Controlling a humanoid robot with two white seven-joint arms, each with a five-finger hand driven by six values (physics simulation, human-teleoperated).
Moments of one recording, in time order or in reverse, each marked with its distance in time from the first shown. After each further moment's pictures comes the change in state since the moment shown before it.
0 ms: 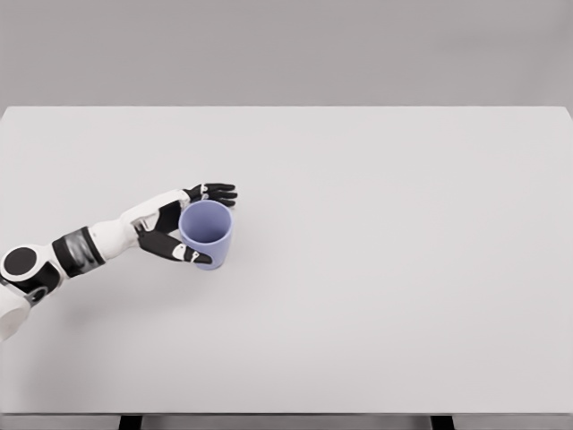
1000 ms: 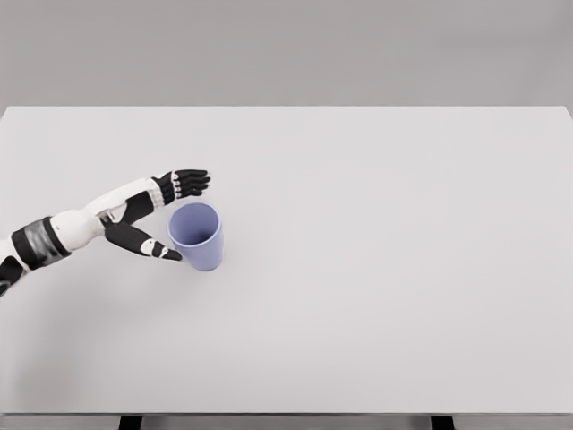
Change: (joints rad) left arm -0.023 0.113 0.005 -0.033 -0.045 -0.123 -0.002; right arm 0.000 0.000 0.000 0.000 0.000 0.000 0.000
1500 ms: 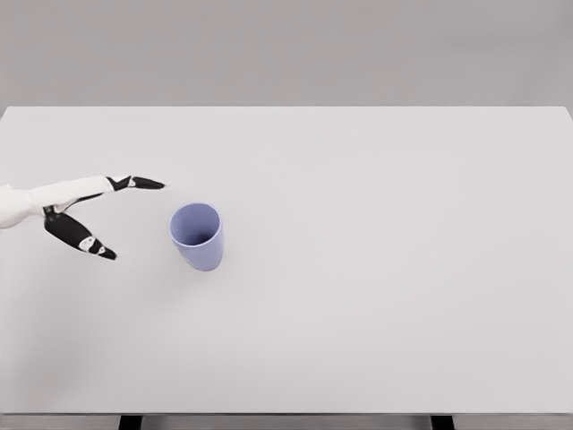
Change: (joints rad) left arm -0.115 0.171 0.028 0.001 -0.457 -0.030 0.001; right arm 0.000 0.000 0.000 0.000 0.000 0.000 0.000
